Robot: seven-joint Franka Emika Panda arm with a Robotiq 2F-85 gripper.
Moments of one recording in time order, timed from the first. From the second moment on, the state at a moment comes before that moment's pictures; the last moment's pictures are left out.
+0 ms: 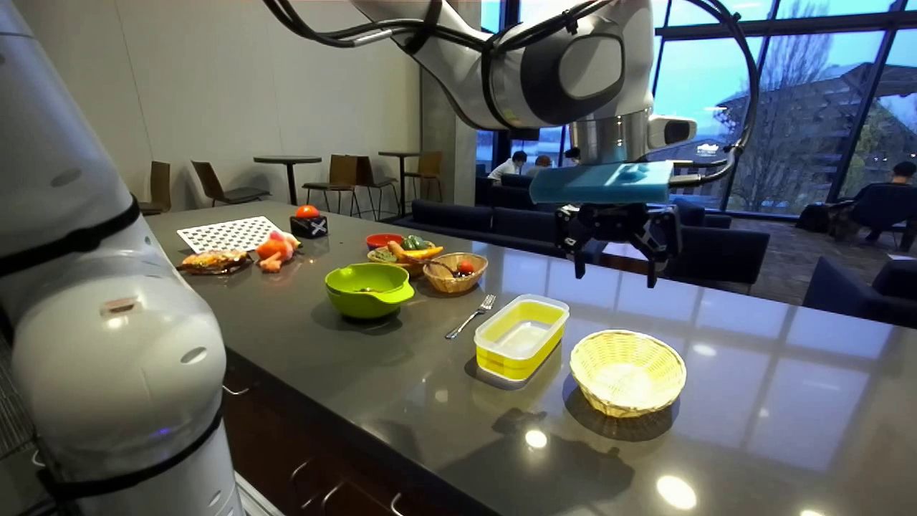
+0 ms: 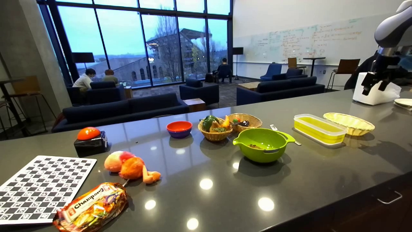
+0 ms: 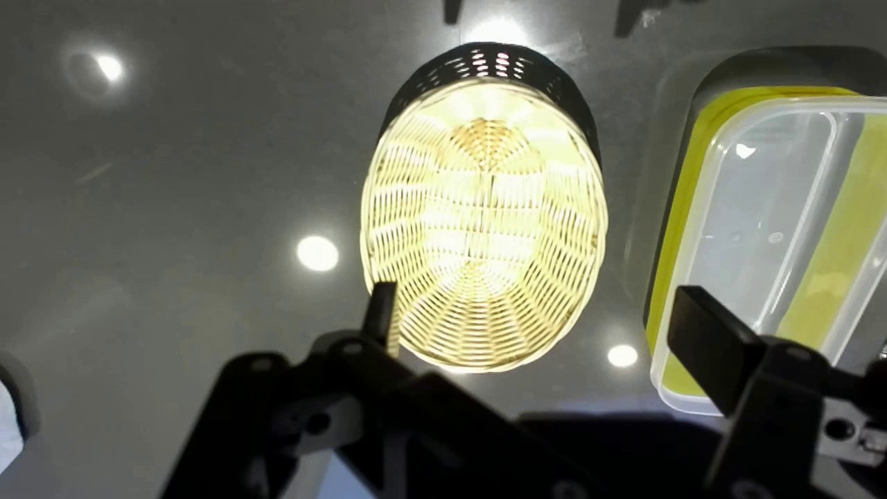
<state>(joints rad) -0.20 -0.27 -0.41 -2.33 -0.13 2.34 -0.47</state>
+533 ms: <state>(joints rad) -0.23 -0.10 -0.41 -2.24 -0.04 2.29 -0.47</state>
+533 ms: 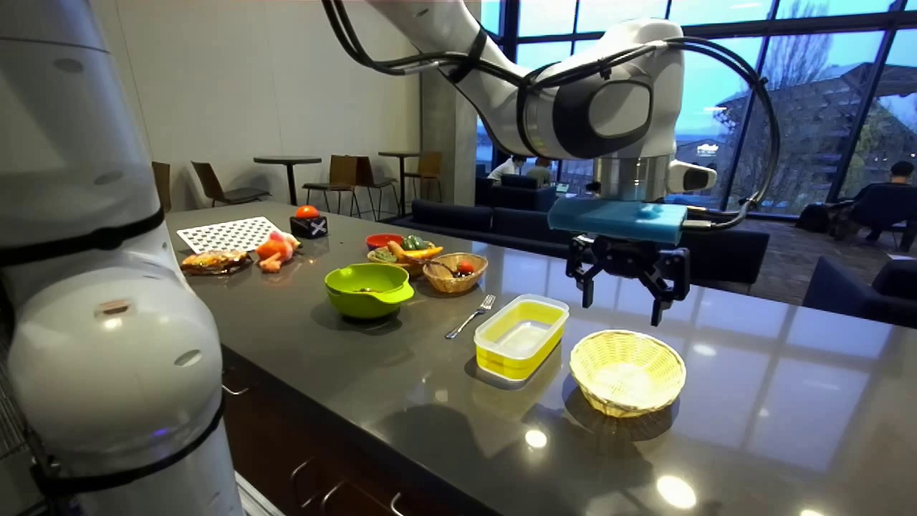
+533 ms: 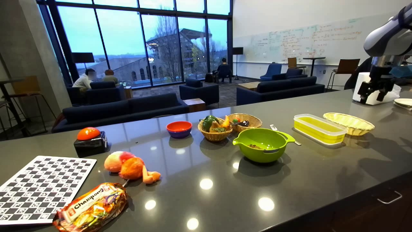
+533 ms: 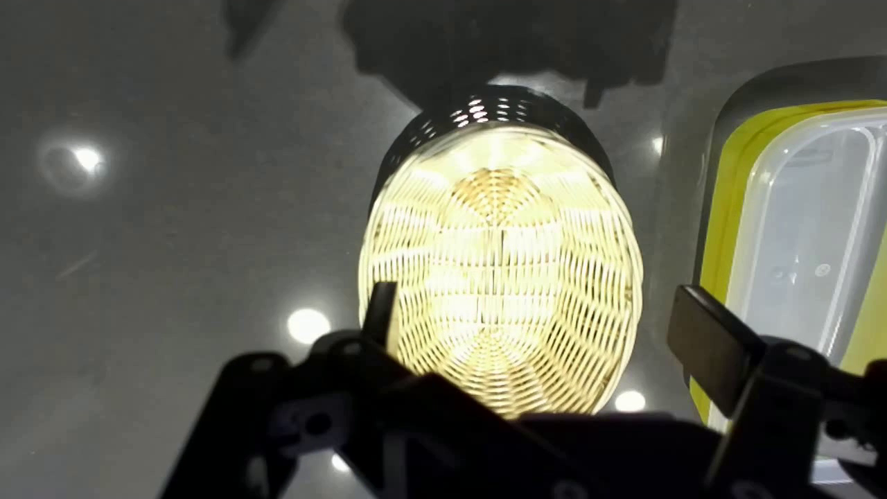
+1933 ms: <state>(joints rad) -0.39 0.21 -0.33 -2.04 0.10 2.28 -0.52</state>
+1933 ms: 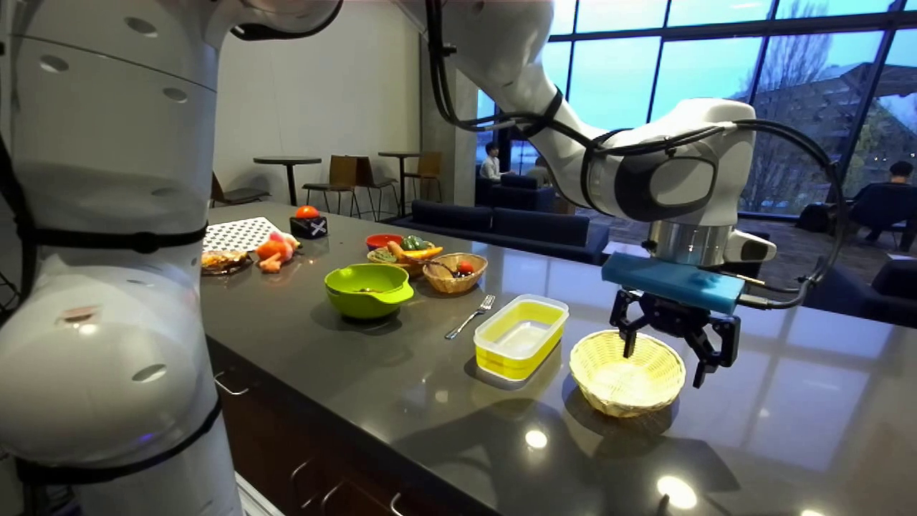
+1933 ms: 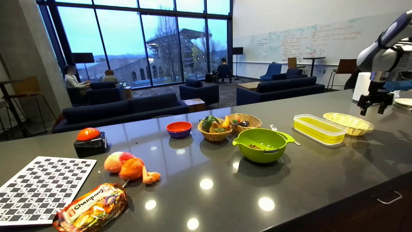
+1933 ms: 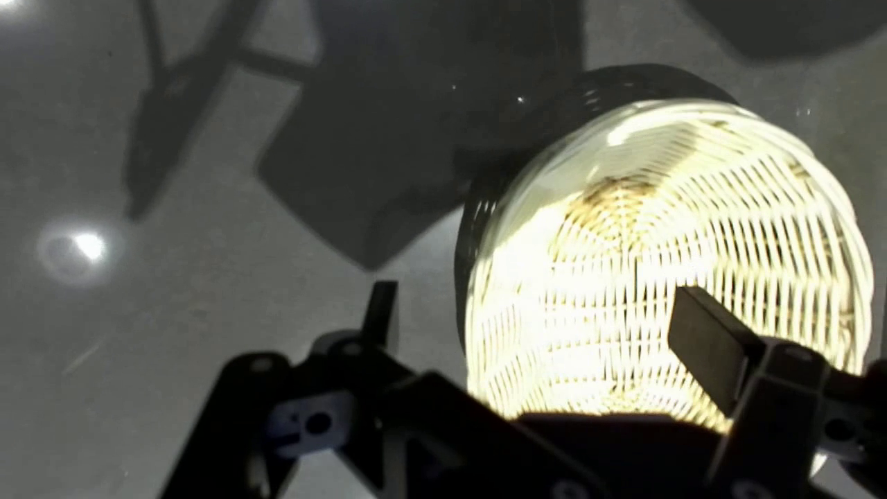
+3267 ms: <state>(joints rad) -0.40 0.27 -0.28 -1.99 0.14 2.31 -0.47</state>
